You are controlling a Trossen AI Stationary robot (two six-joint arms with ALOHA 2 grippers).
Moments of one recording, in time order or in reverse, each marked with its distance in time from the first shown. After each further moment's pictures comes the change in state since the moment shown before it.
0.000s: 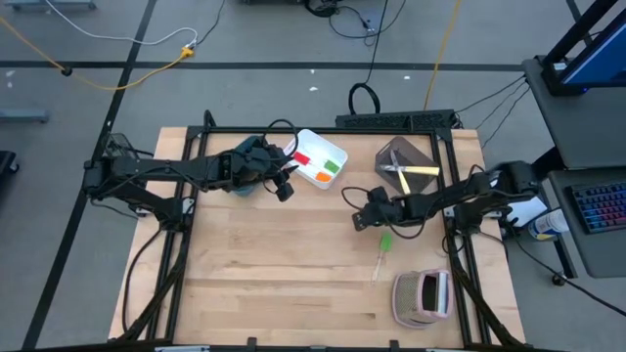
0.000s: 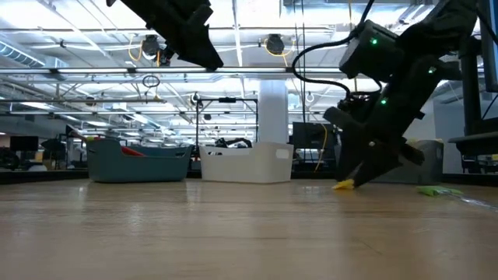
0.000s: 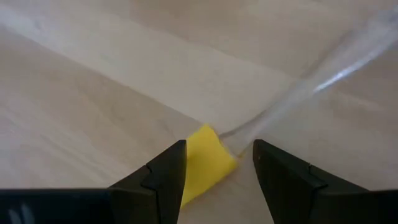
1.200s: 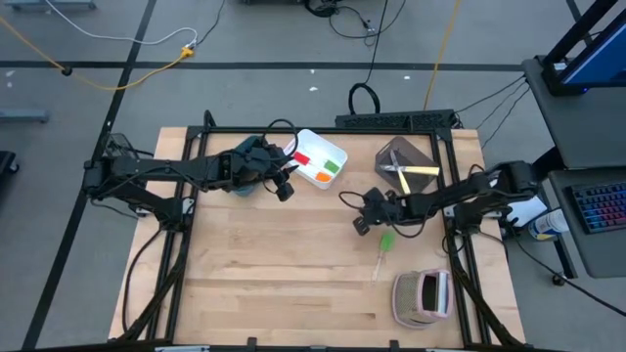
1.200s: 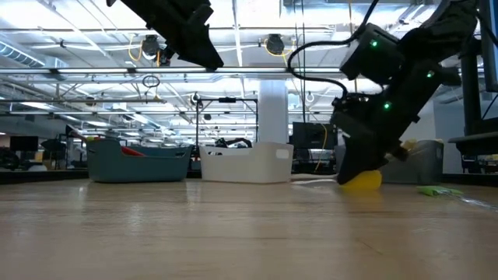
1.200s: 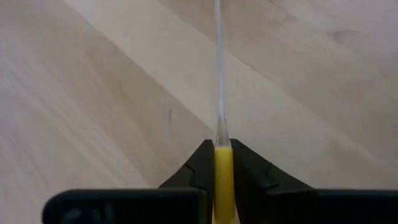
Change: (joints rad) left arm 0.000 0.000 0.000 0.003 -0.002 -0.005; right arm -0.017 0.015 -0.025 0.058 0.017 -0.321
